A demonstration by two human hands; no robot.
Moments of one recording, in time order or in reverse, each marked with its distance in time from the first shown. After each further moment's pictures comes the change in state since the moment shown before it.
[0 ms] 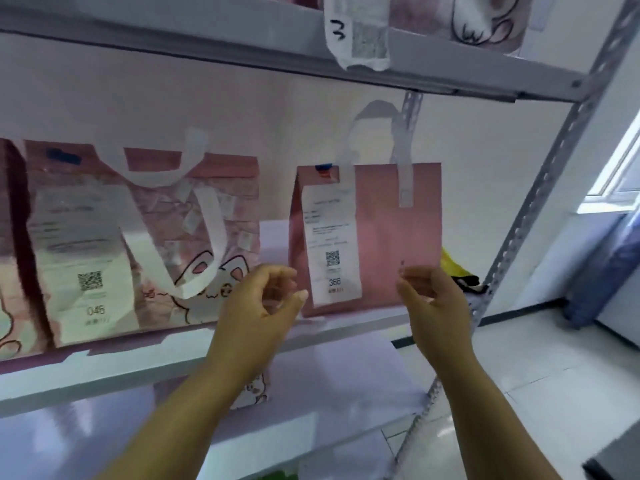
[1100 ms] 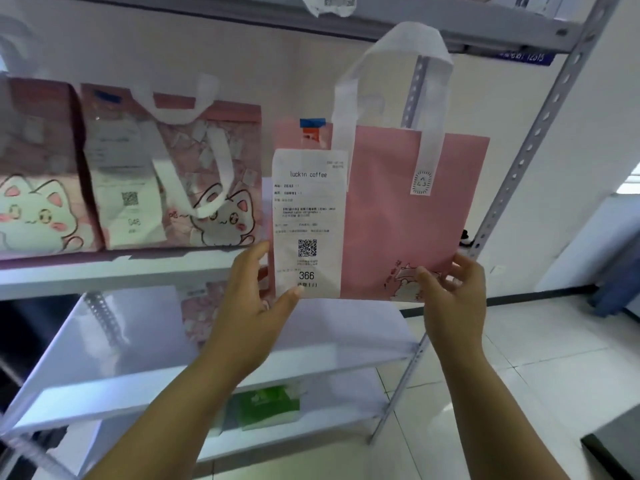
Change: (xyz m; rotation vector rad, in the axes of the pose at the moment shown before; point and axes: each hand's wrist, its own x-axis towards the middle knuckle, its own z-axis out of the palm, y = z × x) left_hand -0.109 0.028 0.026 -0.049 0.013 -0.044; right_hand -0.060 0.016 -0.073 0.154 0.073 0.145
